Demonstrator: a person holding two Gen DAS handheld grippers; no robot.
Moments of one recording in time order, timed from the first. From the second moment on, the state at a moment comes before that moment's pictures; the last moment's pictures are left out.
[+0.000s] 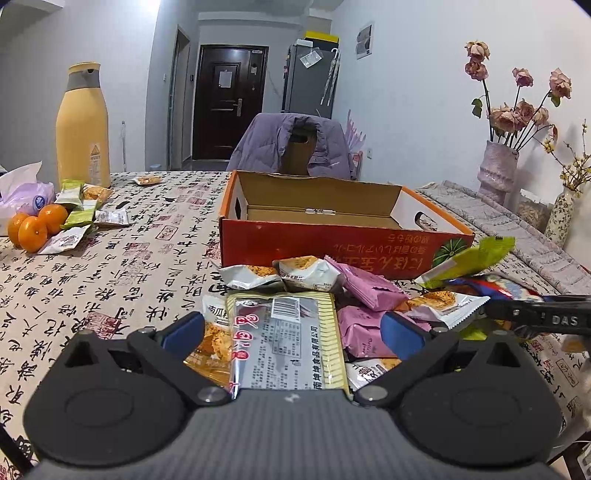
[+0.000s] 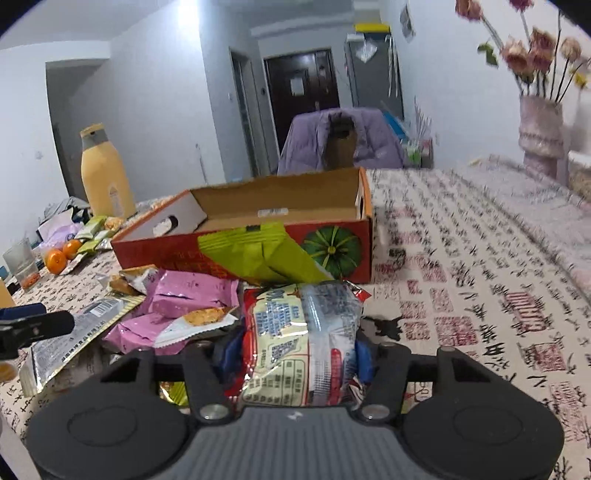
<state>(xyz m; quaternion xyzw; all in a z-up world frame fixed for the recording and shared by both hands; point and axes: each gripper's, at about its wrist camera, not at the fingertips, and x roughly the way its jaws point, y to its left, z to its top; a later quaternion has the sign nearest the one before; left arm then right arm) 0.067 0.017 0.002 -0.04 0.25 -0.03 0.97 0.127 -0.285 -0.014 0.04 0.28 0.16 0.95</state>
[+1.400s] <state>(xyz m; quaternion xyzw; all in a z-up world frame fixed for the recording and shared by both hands) 0.084 0.032 -0.019 -0.10 0.35 -0.01 0.93 0.061 -0.305 0.004 0.04 0.17 0.13 0.98</state>
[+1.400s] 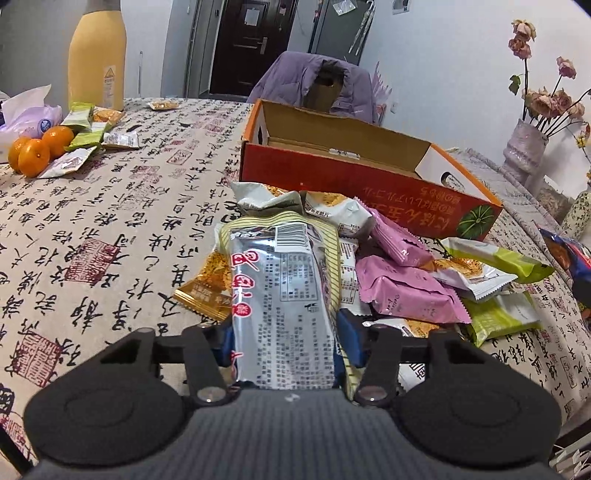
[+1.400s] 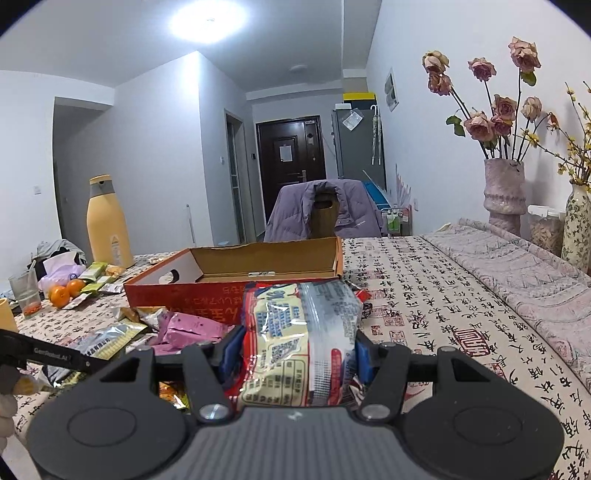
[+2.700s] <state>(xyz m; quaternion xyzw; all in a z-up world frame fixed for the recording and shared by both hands) 0.170 -0.013 0.082 -0.04 0.21 -0.03 0.98 0.198 -0.270 0.073 0.00 0.13 0.17 0.98</state>
